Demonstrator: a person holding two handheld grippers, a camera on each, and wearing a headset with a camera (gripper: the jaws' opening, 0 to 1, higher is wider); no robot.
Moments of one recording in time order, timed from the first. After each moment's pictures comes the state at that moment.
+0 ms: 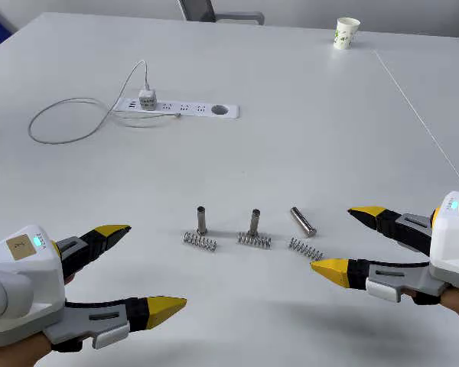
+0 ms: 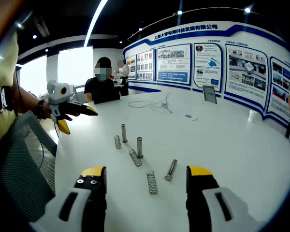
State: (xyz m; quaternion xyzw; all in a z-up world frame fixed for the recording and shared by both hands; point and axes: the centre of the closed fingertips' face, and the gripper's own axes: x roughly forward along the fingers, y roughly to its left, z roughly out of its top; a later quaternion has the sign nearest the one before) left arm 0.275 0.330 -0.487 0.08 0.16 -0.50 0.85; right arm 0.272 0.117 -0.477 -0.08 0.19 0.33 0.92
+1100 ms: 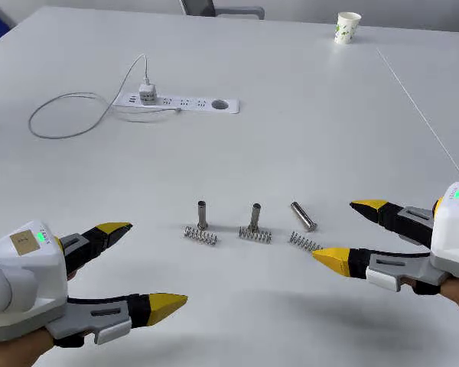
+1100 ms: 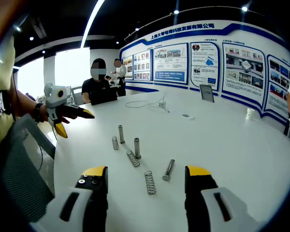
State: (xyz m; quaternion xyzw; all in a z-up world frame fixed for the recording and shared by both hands) left arm 0.274 0.332 -0.492 0.08 0.17 -0.50 0.85; right arm 0.275 0.114 -0.476 -0.07 0.19 0.32 0.93
